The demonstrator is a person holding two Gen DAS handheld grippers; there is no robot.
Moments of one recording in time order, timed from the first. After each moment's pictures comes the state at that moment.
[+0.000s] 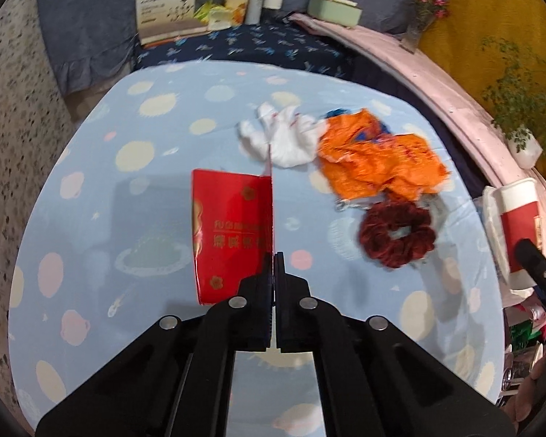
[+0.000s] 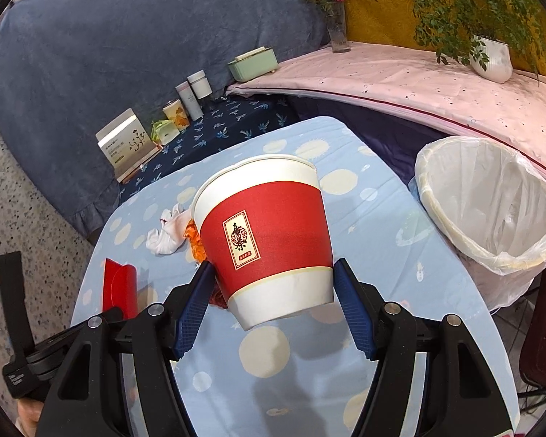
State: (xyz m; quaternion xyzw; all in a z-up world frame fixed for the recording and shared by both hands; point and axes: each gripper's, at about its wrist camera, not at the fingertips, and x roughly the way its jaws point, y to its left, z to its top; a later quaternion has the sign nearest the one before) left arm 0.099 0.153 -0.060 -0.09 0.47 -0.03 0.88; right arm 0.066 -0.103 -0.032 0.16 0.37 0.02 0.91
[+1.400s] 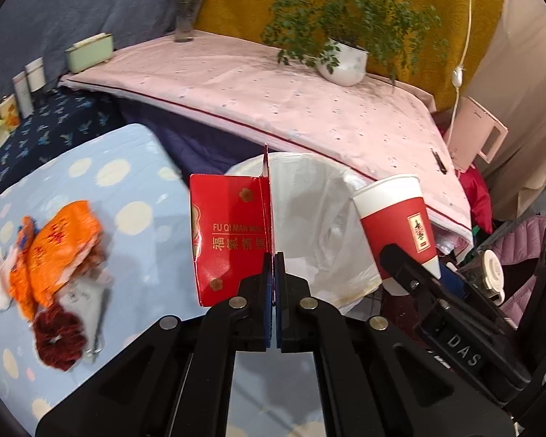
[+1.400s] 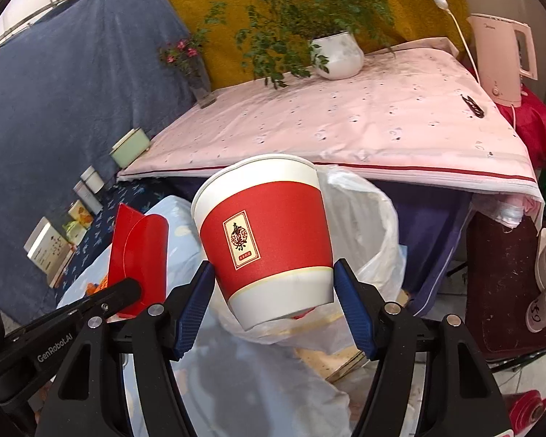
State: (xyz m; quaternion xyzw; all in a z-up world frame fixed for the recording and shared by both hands) left arm 0.111 -0.178 -0.013 0.05 0.42 -0.33 0.84; right arm 0.014 -0.331 -0.038 0.26 0.30 -0.17 0.90
